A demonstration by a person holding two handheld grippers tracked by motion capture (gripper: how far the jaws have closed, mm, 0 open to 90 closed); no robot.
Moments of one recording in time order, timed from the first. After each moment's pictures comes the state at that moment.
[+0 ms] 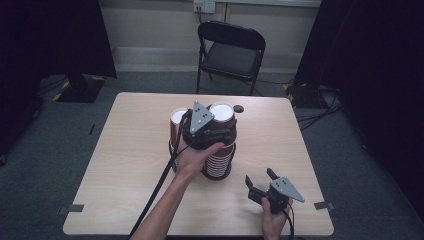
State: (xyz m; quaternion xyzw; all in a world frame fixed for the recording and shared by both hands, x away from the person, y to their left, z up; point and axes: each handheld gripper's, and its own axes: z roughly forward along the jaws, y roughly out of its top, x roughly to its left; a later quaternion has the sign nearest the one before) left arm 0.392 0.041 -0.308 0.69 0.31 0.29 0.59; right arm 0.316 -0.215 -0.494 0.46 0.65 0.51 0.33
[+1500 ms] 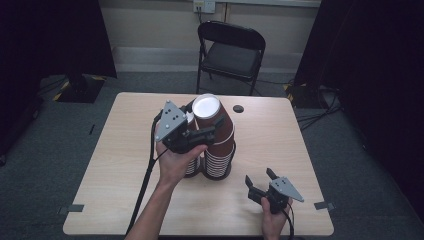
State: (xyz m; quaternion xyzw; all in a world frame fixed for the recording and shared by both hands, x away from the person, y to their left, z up) left arm 0.352 0.081 -0.275 0.62 0.28 0.29 0.67; right arm 0.317 -0.214 -0.494 0.46 0.65 0.51 0.33
